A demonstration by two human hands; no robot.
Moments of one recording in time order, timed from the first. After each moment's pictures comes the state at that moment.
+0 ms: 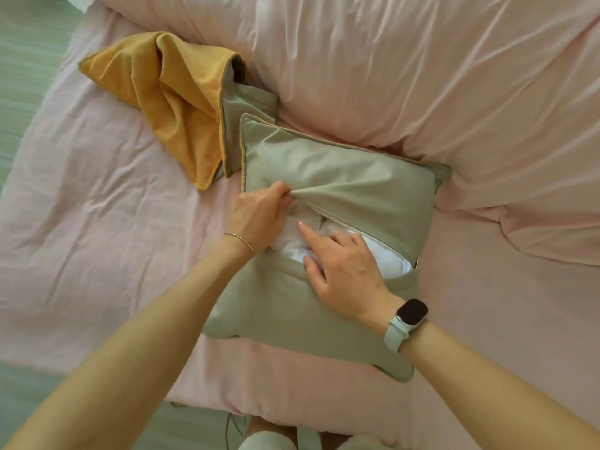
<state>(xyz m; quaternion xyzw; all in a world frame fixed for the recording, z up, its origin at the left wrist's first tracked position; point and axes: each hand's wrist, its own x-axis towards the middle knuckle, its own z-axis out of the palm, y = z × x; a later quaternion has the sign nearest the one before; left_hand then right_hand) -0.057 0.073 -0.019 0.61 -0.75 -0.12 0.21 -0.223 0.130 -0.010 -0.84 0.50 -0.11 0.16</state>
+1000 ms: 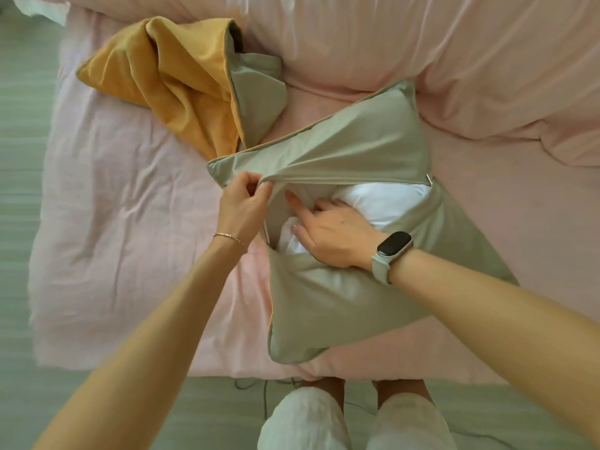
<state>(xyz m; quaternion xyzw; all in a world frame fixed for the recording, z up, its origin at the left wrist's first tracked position) 0.011 0.110 -0.001 0.70 -0.47 -0.43 0.31 -0.142 0.134 -0.013 -0.84 0.48 0.06 0.25</state>
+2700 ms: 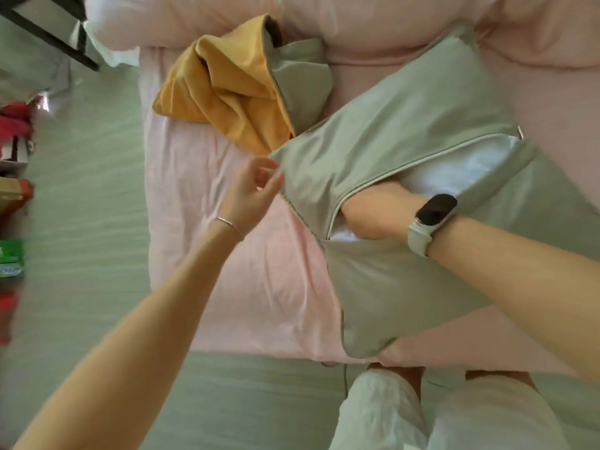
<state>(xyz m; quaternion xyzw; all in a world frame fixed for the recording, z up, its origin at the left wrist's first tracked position) 0.065 0.083 0.039 0.70 -0.59 -0.37 0.15 -0.118 0.105 0.008 -0.83 0.49 0.12 0.25</state>
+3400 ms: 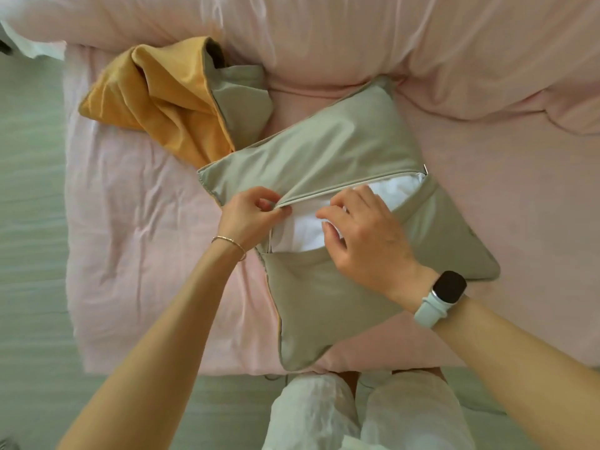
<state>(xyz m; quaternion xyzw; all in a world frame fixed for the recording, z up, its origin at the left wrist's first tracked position) -0.010 0.096 0.022 0.72 -0.56 -0.41 0.07 -0.181 0.160 0.015 -0.75 0.57 -0.29 0.14</state>
